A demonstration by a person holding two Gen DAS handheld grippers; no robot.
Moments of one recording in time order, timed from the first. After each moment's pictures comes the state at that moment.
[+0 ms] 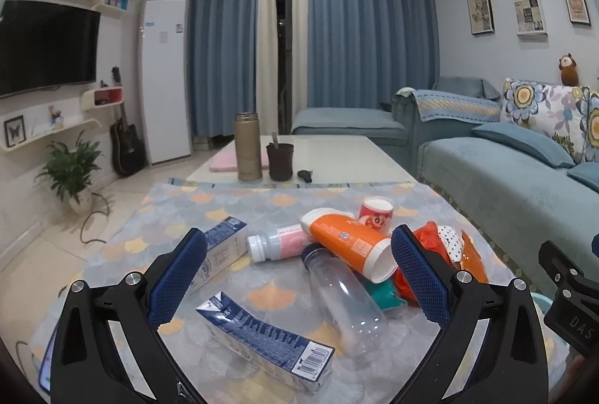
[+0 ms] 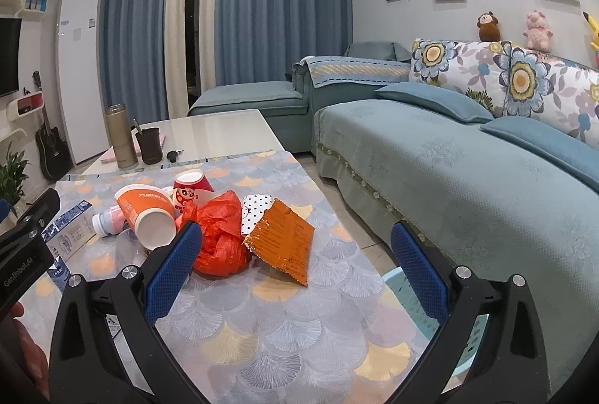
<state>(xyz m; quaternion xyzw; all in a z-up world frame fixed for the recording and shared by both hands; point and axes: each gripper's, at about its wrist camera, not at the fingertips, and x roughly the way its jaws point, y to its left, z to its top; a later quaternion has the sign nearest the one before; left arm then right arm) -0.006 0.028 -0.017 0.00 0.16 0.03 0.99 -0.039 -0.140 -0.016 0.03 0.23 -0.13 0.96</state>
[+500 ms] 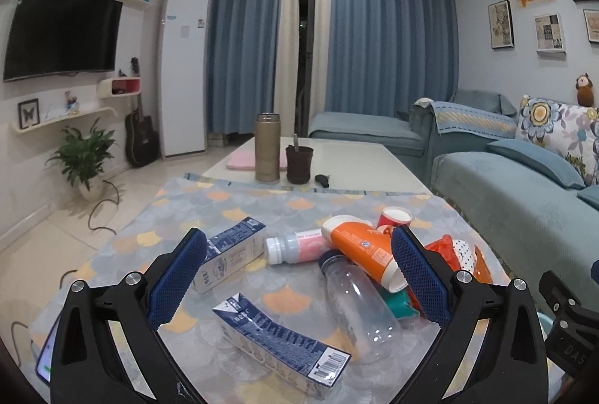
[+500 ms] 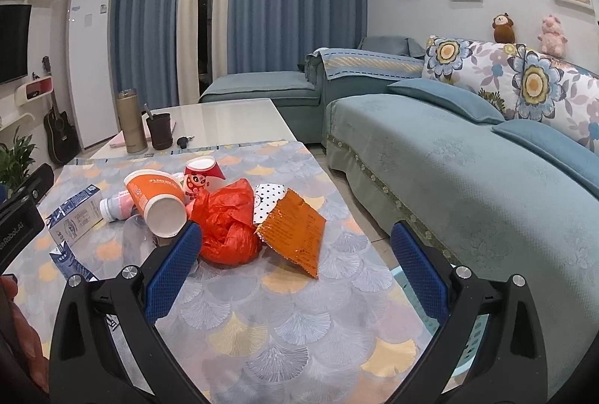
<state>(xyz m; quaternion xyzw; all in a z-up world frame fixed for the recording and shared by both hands) -0.005 0.044 -0.017 -0.03 0.15 0.05 0.99 -0.034 -0.136 -0.017 0.02 0.25 -0.11 0.96</state>
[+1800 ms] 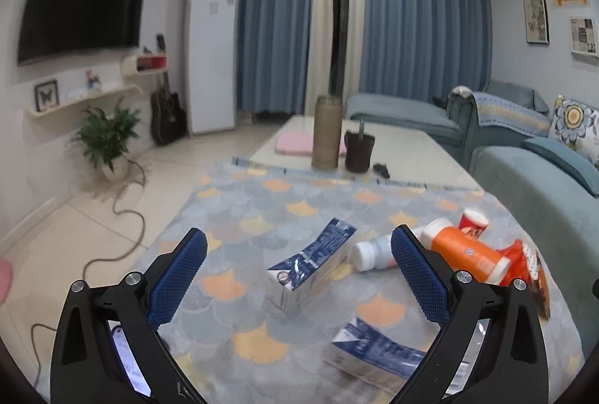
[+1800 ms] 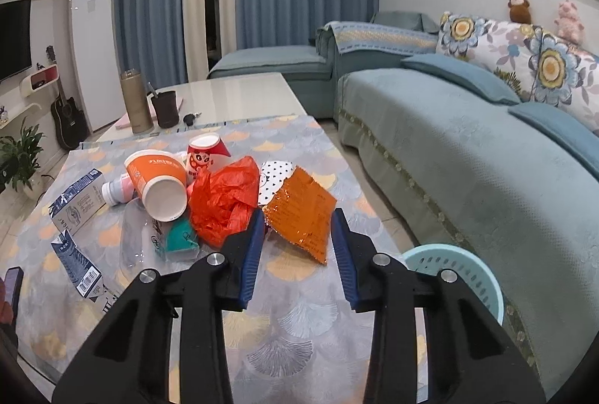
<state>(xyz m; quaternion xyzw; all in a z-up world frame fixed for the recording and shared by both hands) 0.032 0.159 -0.011 -0.05 0.22 0.09 0.97 -0.011 -0.143 -0.028 0.04 0.31 -0.08 0.95</state>
